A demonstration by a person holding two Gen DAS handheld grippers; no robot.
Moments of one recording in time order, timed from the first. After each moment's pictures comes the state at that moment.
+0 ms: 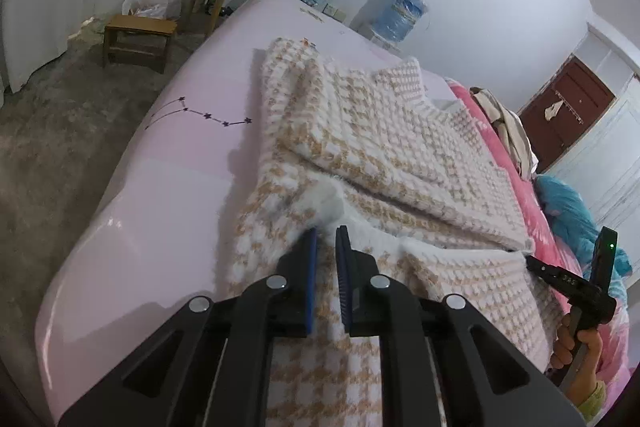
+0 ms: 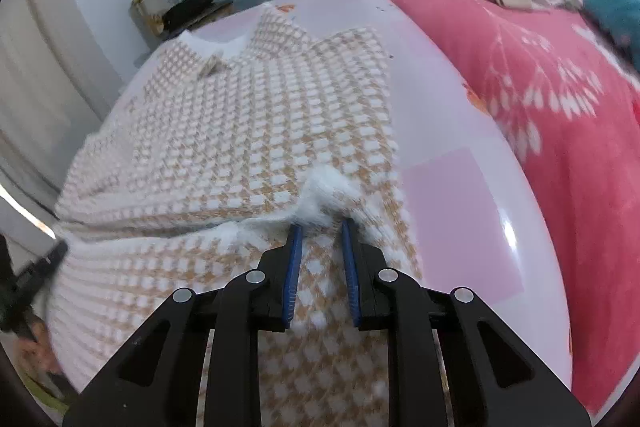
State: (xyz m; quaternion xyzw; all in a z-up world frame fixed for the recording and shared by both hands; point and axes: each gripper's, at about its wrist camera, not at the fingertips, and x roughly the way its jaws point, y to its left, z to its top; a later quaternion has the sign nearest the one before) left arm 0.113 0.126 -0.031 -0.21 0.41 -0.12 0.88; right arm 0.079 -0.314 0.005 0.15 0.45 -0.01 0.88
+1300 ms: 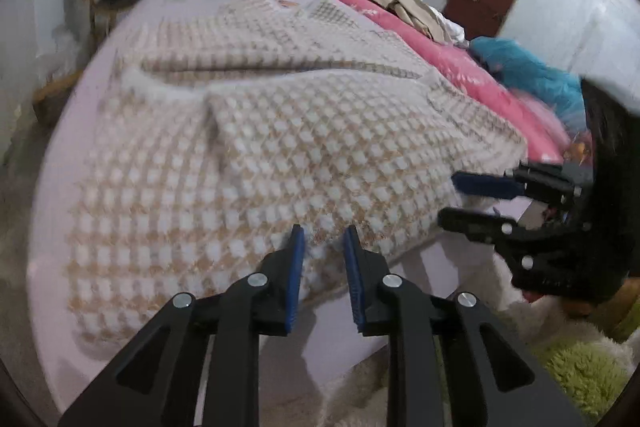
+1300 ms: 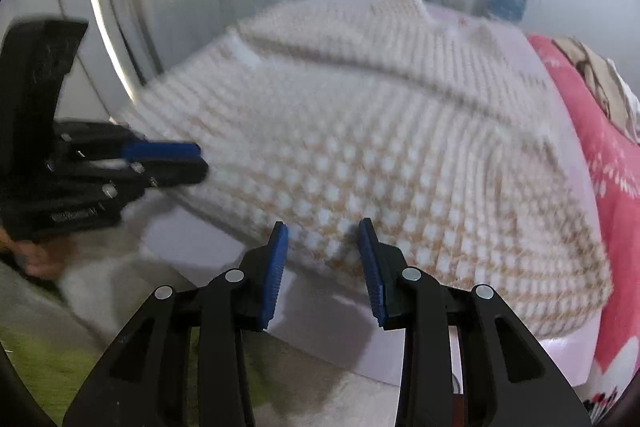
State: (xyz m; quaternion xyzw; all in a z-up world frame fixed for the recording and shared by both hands) left arm 0.001 0.031 -0.021 -0.04 0.43 -0.26 0.86; right arm -0.048 -0.161 0.000 -0.10 0.43 0.18 0.88
